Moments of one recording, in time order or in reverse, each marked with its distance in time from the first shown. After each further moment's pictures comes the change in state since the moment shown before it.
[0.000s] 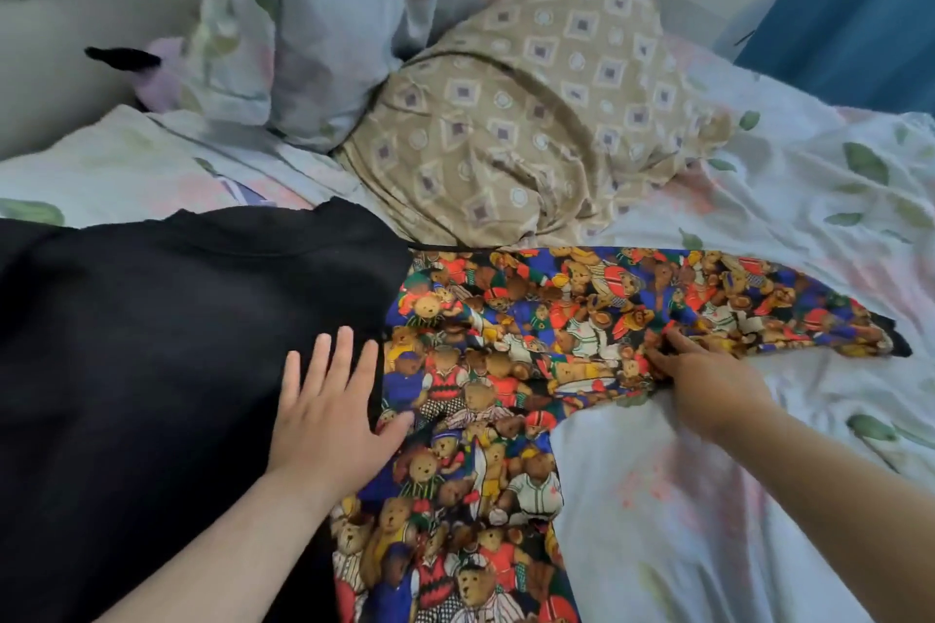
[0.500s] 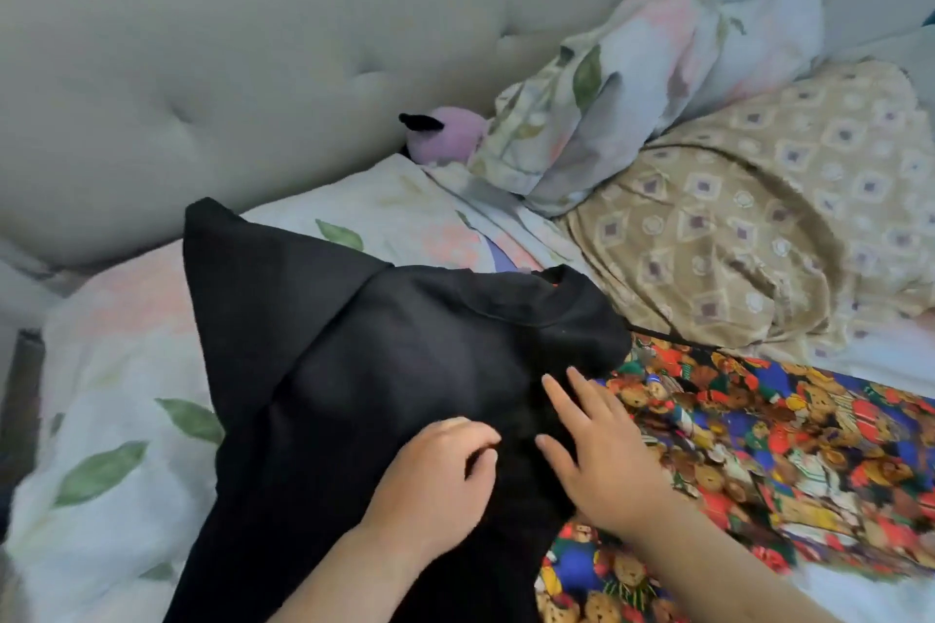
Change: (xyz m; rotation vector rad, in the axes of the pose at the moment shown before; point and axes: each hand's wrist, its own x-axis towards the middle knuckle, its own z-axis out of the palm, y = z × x) left_hand -0.039 -0.095 -0.055 -0.645 0.103 -0.127; right_hand -0.043 -0.287 -0.085 0.469 0.346 -0.587
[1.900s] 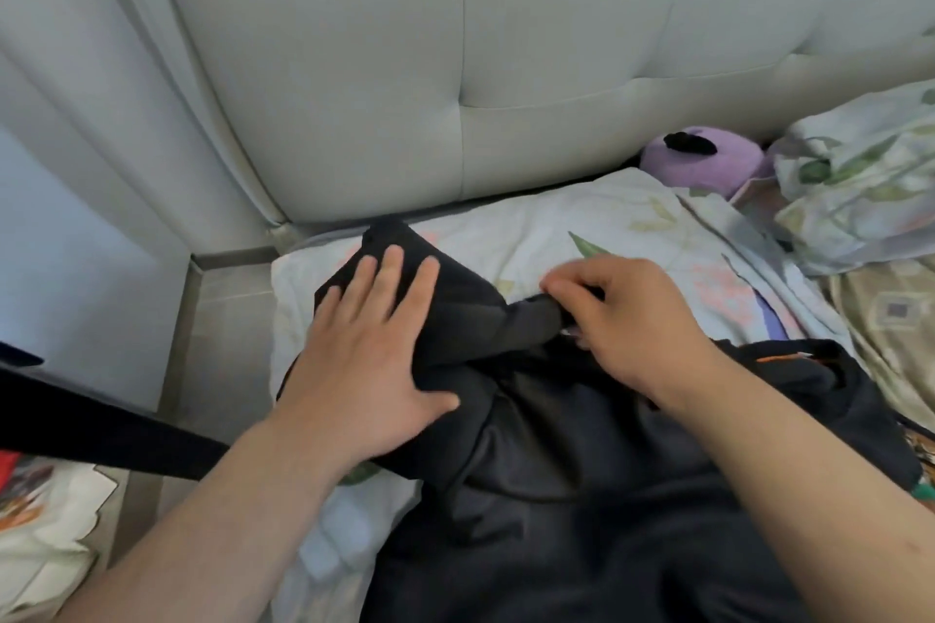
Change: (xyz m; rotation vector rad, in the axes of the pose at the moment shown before) left_hand -0.019 -0.169 -0.252 0.521 0.149 -0.161; right_hand 0.135 -0.301 -0.071 0.523 0.093 -0.219
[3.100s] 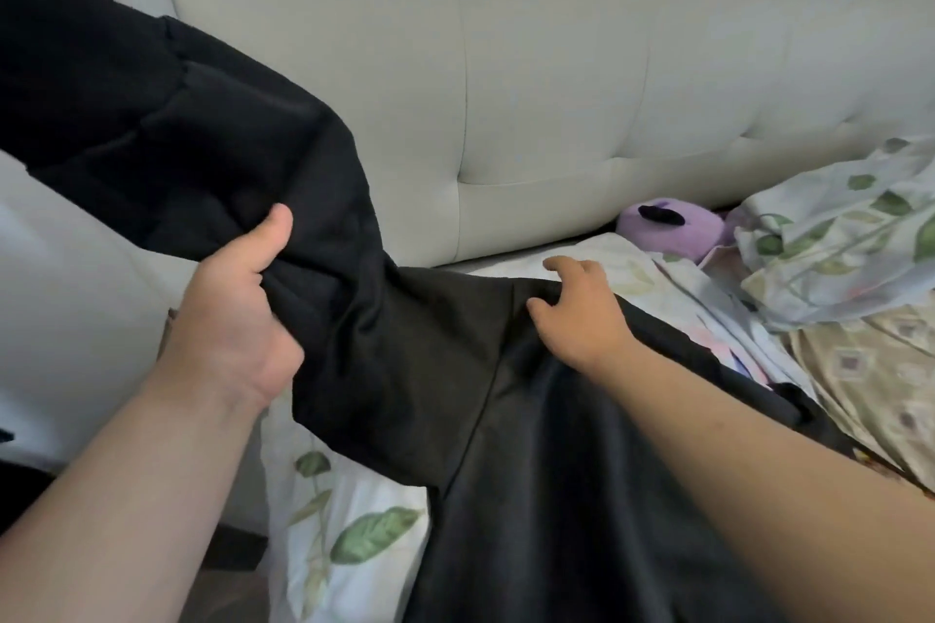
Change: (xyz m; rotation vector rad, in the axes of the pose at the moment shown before) left_hand 0.045 -0.043 -0.104 -2.084 0.446 -0.215; right_hand 0.074 -0.002 0.021 -0.198 0.024 0.218
